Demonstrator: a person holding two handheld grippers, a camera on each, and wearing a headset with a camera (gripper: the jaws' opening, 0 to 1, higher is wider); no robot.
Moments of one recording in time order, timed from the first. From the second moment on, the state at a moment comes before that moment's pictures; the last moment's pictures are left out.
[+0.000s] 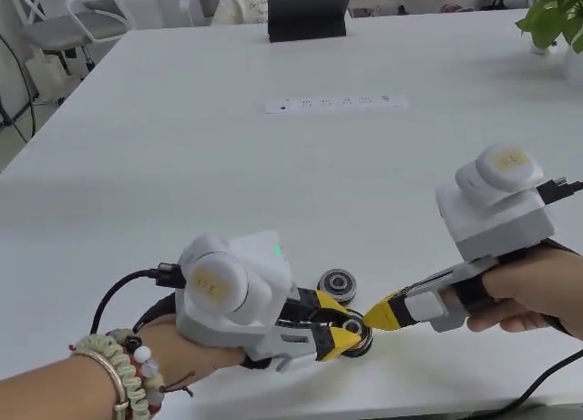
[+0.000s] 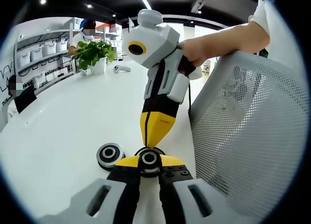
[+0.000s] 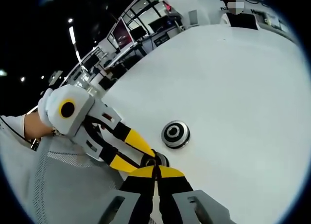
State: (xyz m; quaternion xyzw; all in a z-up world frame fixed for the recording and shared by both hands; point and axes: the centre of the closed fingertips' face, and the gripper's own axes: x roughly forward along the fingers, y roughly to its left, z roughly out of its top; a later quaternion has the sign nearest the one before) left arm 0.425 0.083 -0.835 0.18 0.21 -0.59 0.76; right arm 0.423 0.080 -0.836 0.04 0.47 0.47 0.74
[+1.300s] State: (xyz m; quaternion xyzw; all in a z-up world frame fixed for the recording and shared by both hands) left arm 0.415 0.192 -0.740 0.18 0.20 -0.56 0.79; right arm 0.428 0.090 -0.786 0.01 0.43 0.51 0.75
